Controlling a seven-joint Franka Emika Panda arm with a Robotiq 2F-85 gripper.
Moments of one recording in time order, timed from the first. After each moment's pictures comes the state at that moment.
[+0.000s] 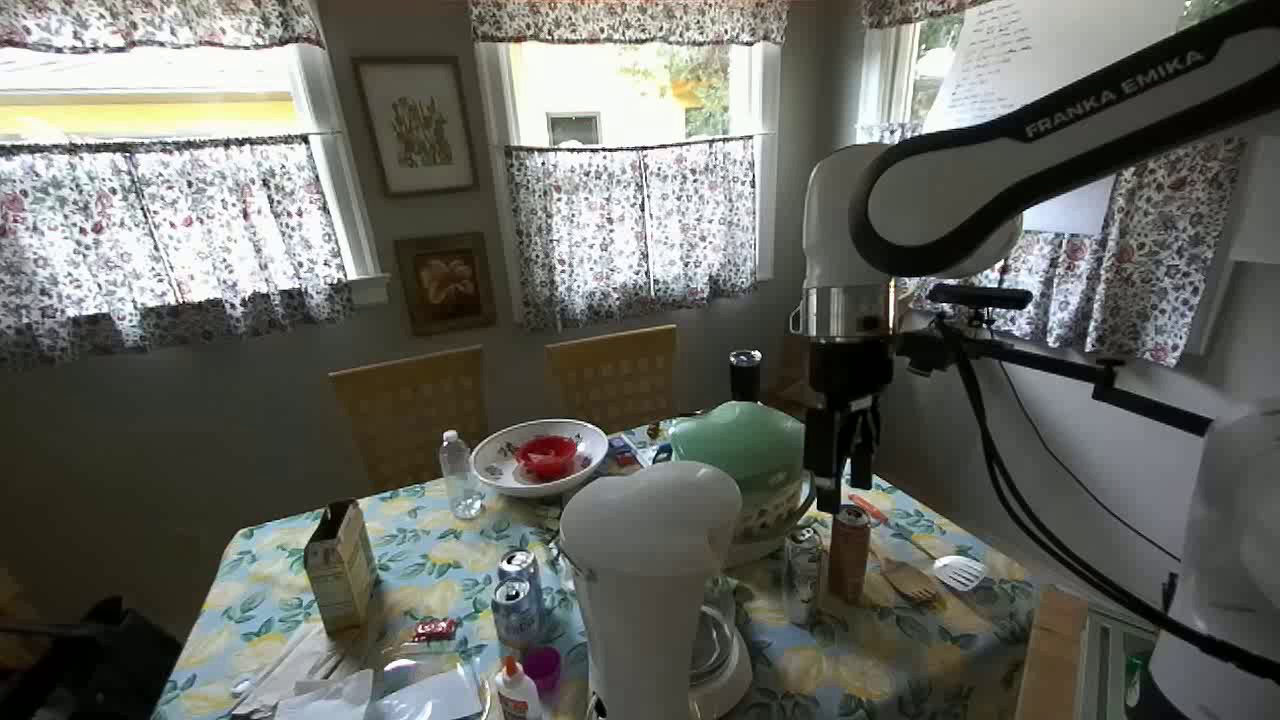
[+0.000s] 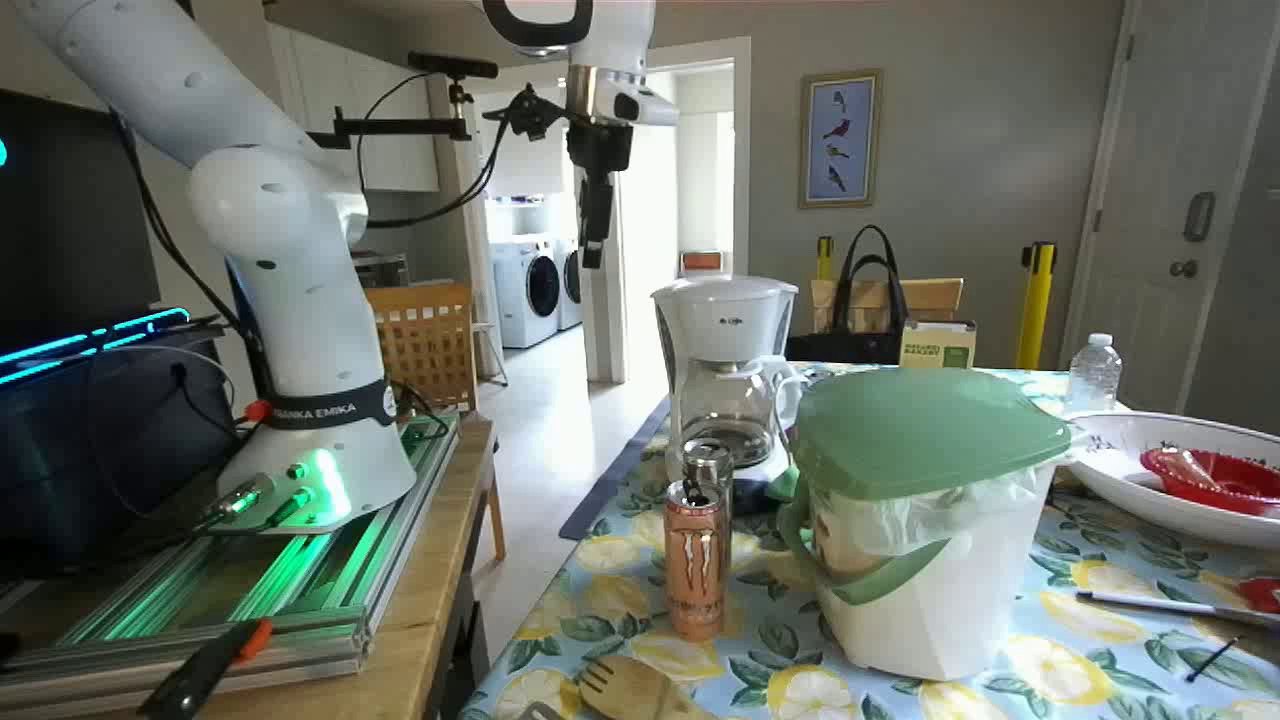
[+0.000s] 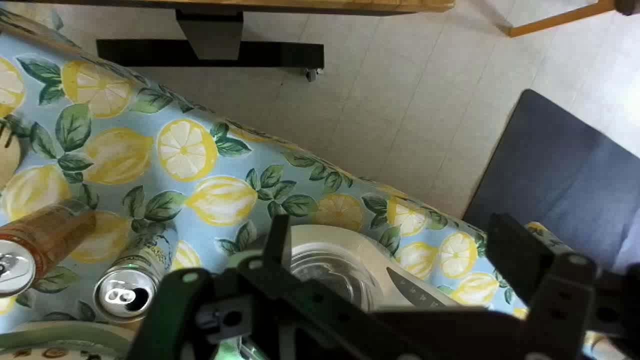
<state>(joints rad) 0.08 -0.62 -0.02 -2.67 0.23 1.92 -0.01</state>
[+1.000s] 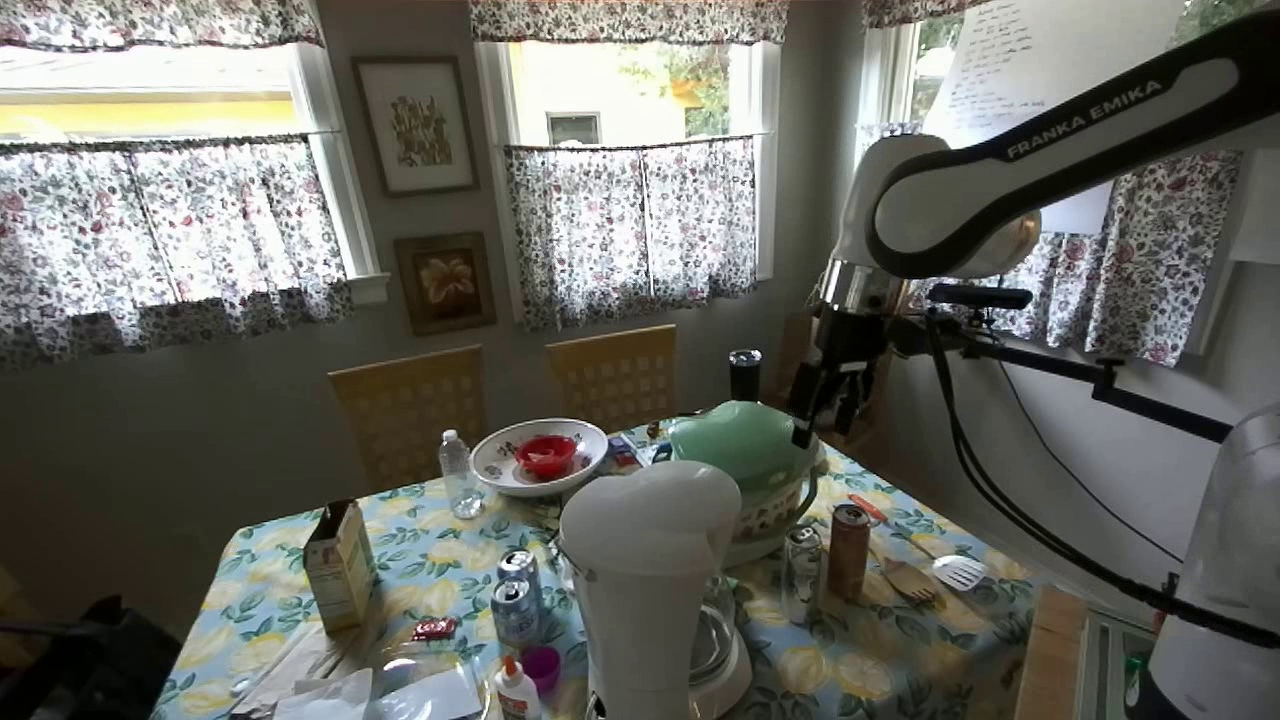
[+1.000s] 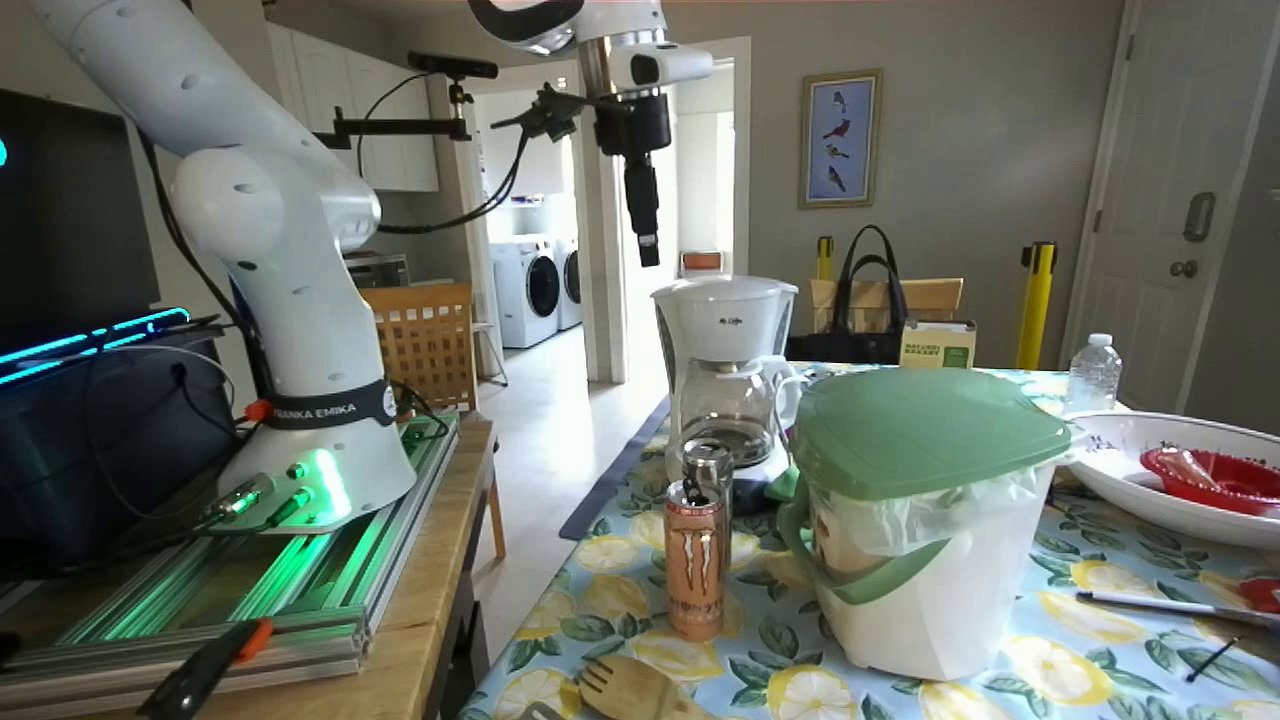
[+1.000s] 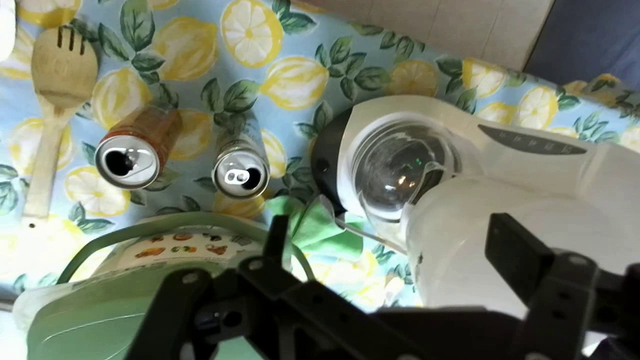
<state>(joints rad) -0.07 -0.62 -0.08 -2.70 0.16 2.19 -0.02</state>
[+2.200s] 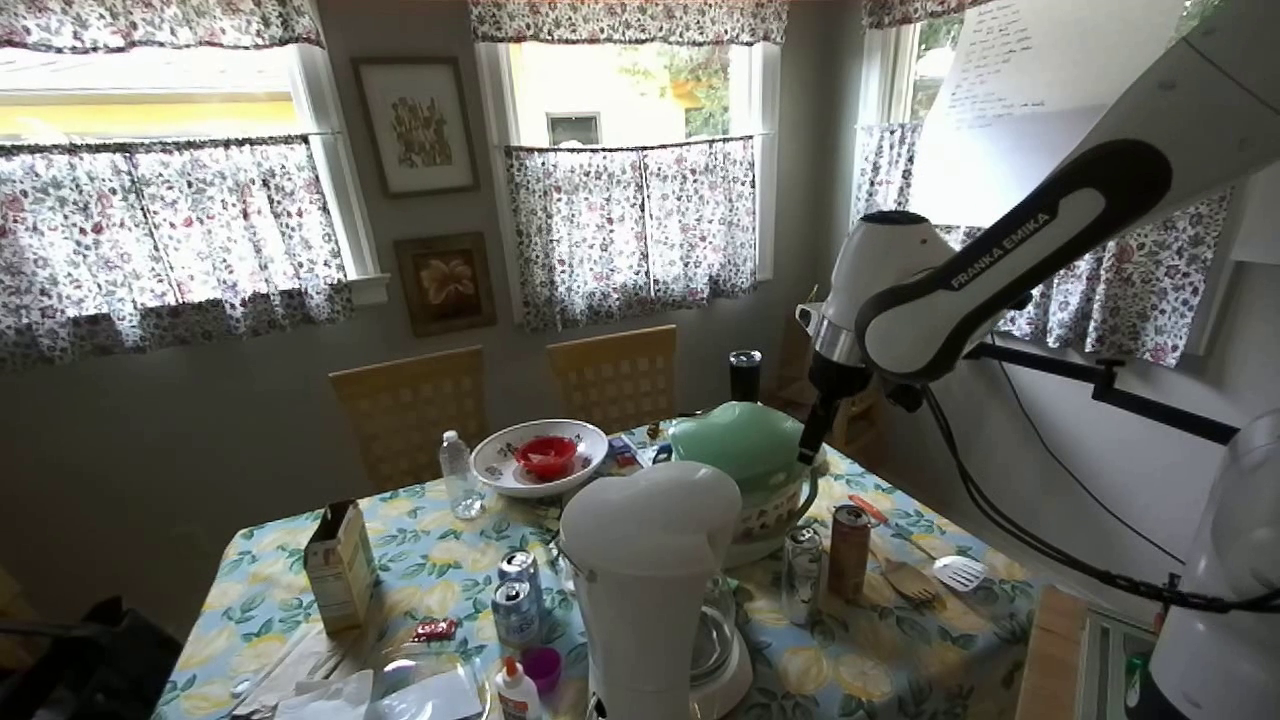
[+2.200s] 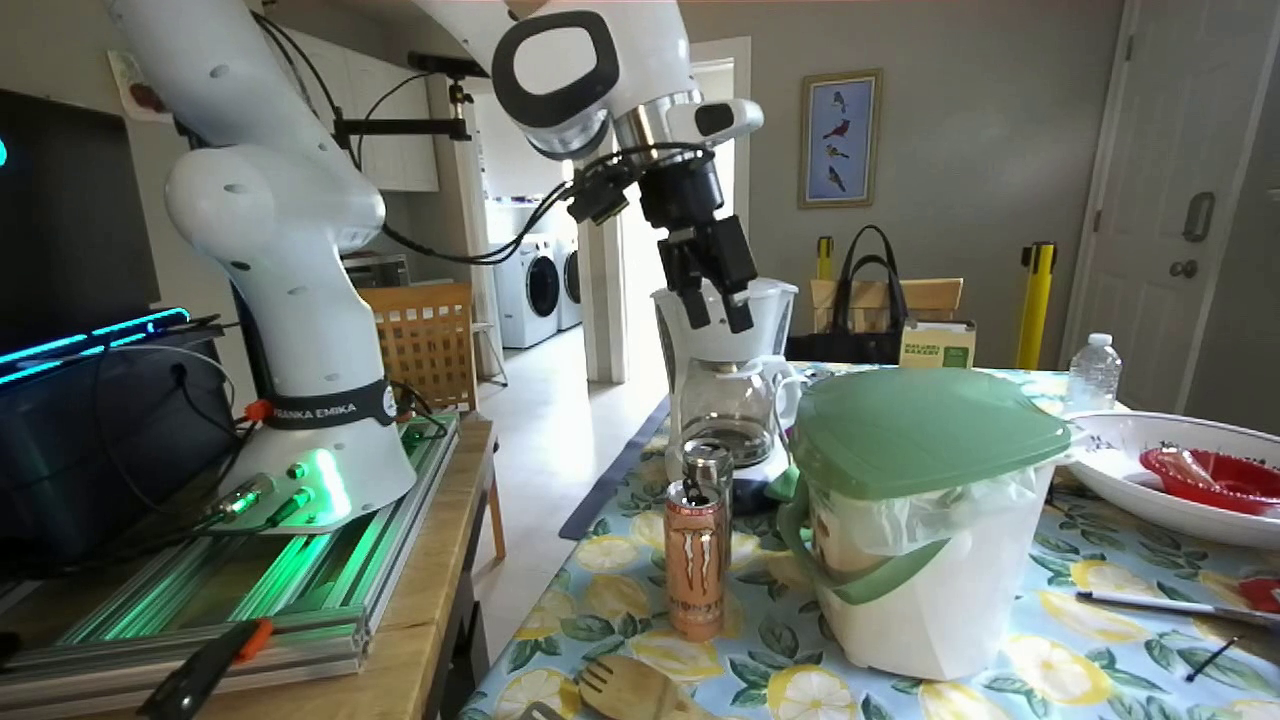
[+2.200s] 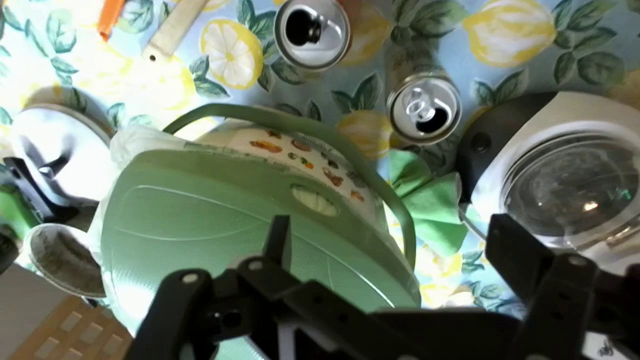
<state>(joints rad) -0.13 -0.36 -0.16 -2.75 -0.20 2.68 -0.31</state>
